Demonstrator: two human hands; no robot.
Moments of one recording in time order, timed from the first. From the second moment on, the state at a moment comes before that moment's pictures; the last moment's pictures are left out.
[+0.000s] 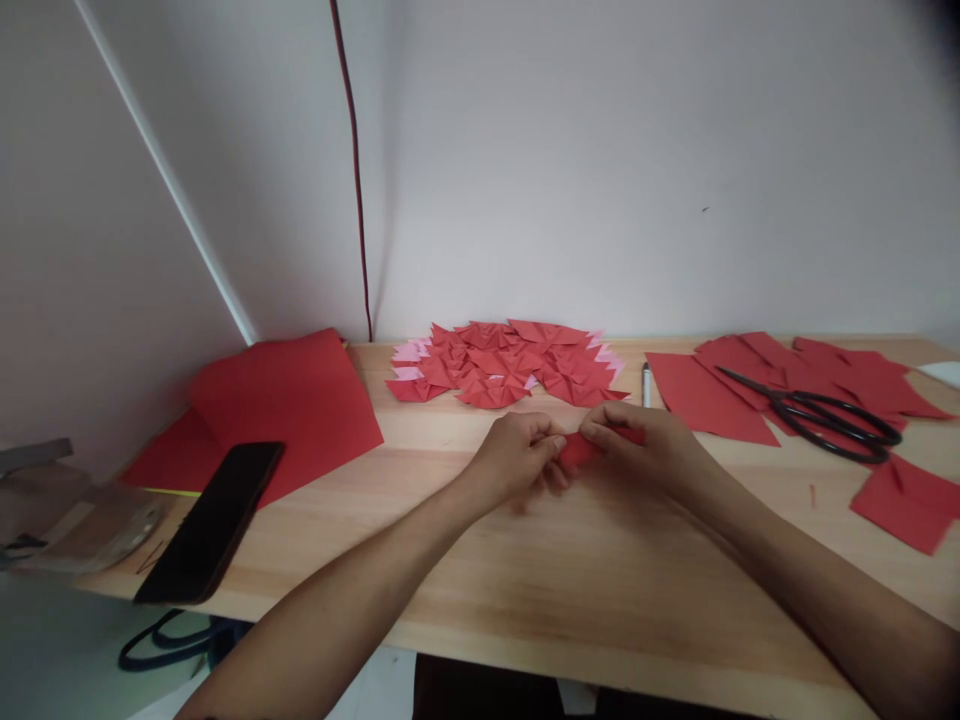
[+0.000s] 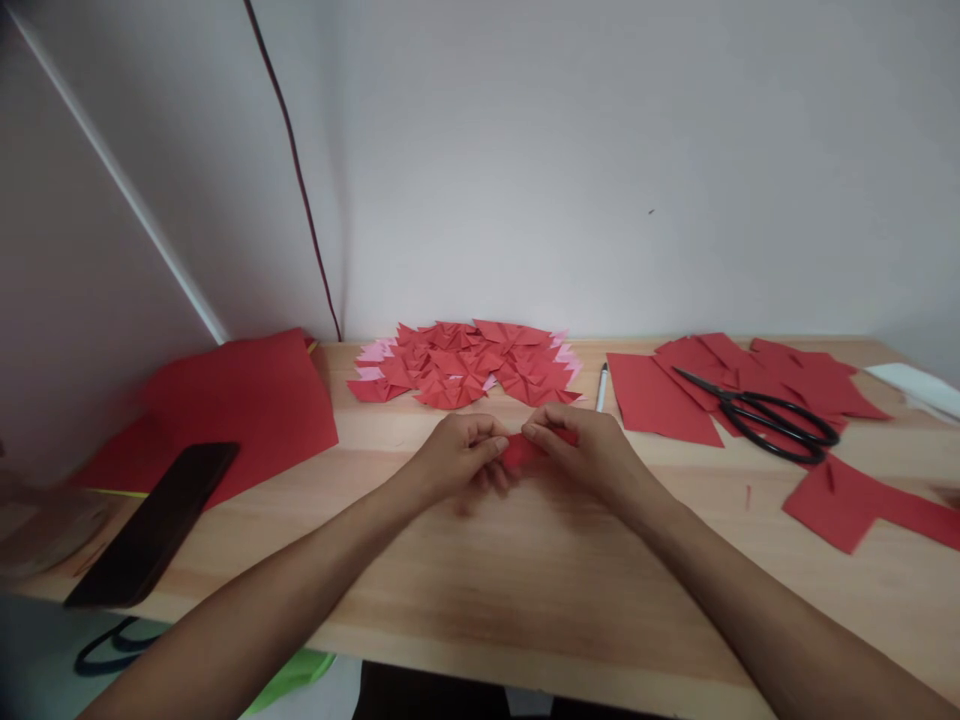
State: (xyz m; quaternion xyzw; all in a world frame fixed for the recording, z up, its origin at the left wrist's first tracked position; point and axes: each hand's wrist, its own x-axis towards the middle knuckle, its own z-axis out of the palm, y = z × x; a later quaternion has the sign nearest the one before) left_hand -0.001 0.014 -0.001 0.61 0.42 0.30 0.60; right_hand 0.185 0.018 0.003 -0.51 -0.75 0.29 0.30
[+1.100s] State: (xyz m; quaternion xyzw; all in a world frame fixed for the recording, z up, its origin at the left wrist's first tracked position) left_hand -0.006 0.012 0.009 0.68 0.44 0.43 0.41; right_hand 0.184 0.012 0.017 -0.50 -0.73 0.33 0.34
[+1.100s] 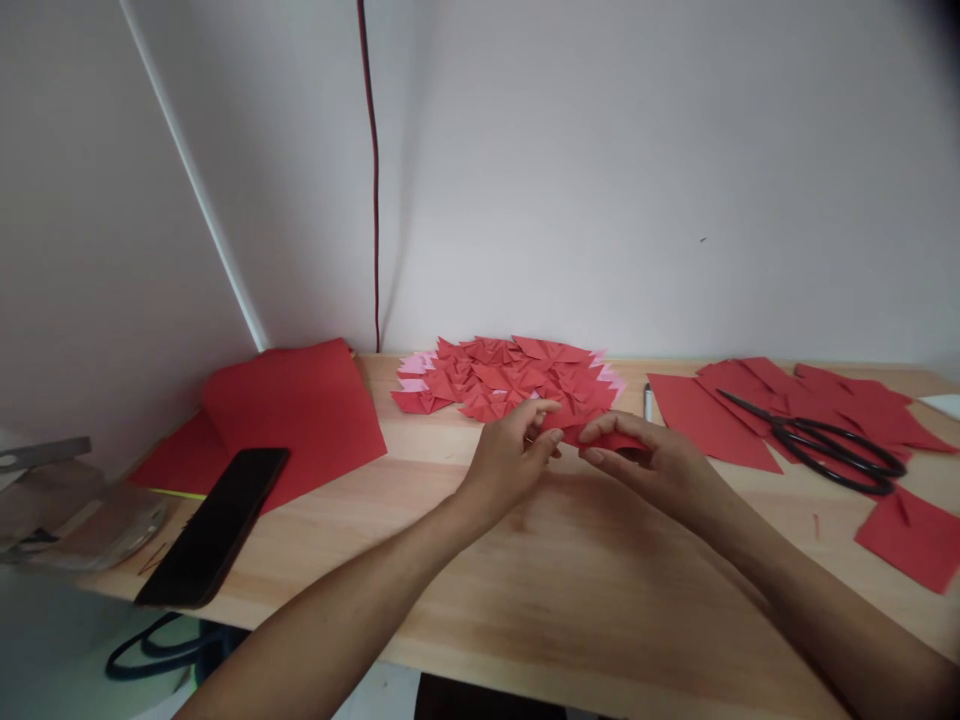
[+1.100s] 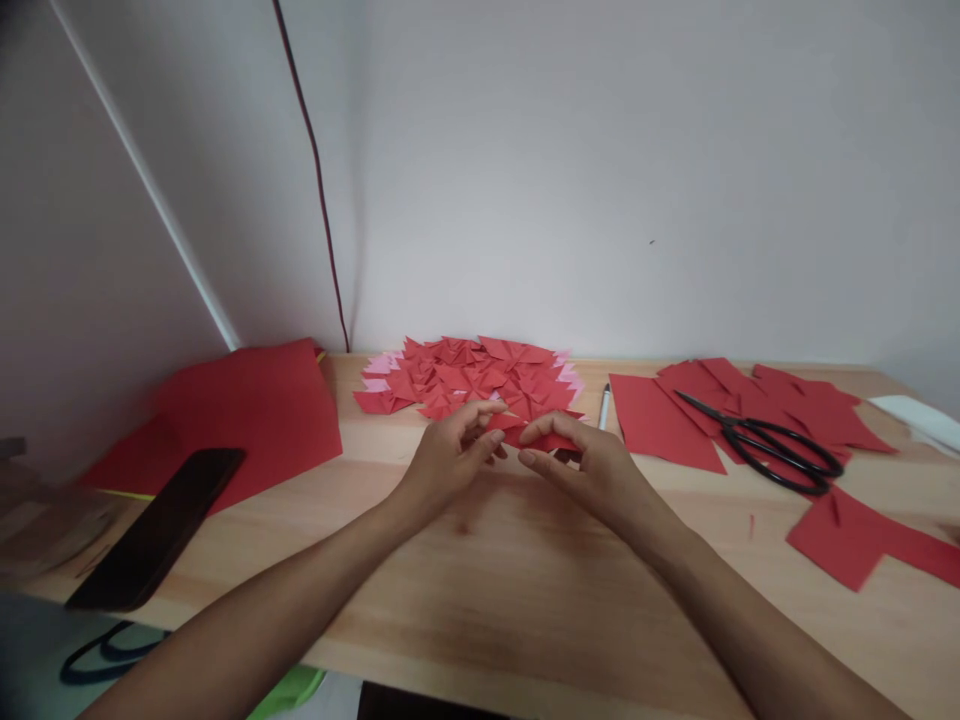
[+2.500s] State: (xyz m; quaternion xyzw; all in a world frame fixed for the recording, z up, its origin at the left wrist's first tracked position) left_hand 0.005 0.007 0.005 0.34 0.39 0.51 0.69; right_hand 0.196 0.031 -0.012 -0.41 -0.79 0.23 0.40
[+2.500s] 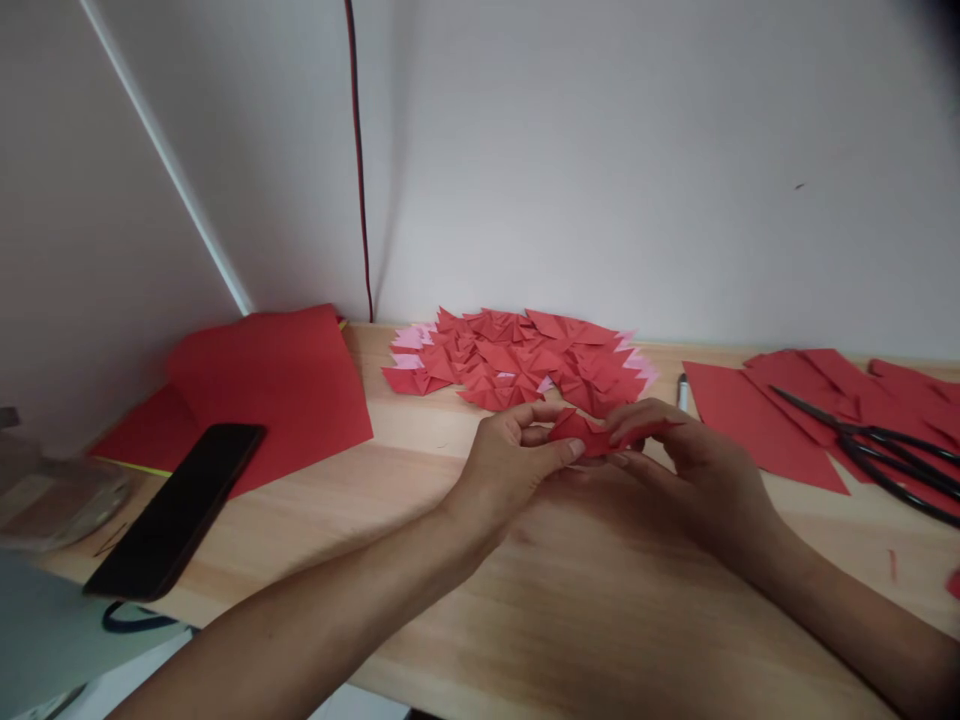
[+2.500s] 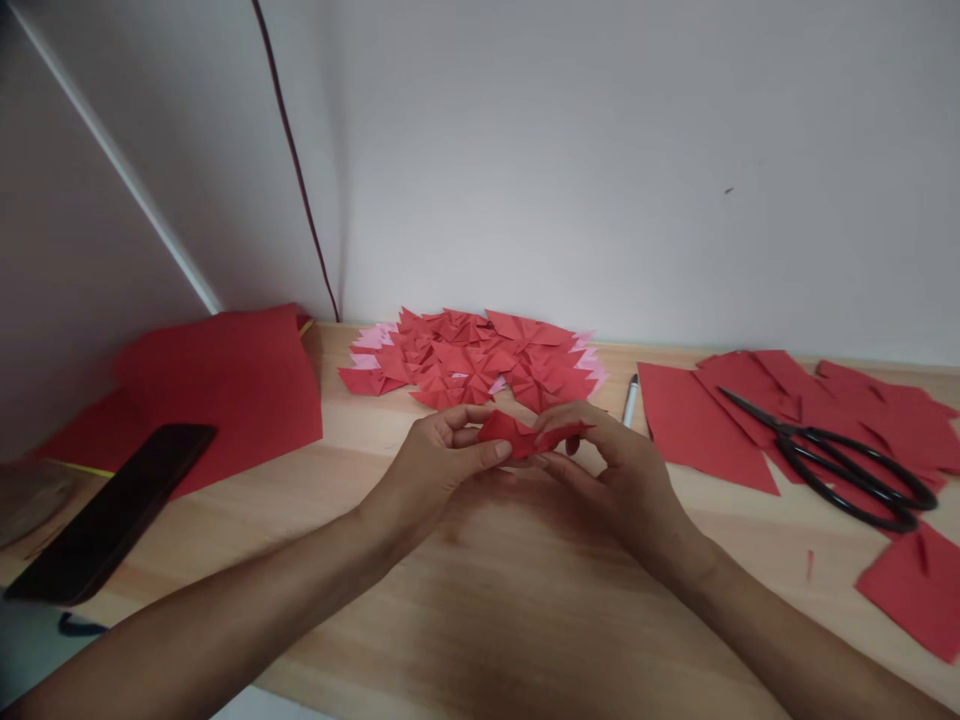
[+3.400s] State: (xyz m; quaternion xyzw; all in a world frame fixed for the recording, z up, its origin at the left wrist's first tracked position) left_hand 0.005 0.005 0.005 0.36 0.38 0.48 0.70; right_hand 0.191 0.022 -0.010 -0.43 -0.76 0.26 0.41
